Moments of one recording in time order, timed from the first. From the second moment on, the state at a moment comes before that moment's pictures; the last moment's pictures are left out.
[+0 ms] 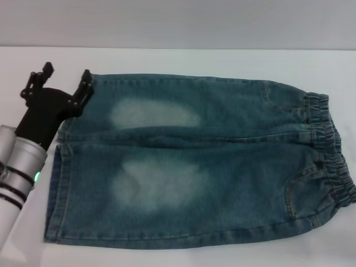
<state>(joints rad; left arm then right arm) -0.36 -2.06 2.37 0.40 -0.84 1.10 0.00 0.22 2.06 -2.05 -0.13 0.48 -1.60 0.37</state>
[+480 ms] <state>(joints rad) -0.36 -2.01 2.35 0.58 -0.81 0.86 0.00 0.33 2.00 -2.05 -0.18 0.33 -1.34 0.61</state>
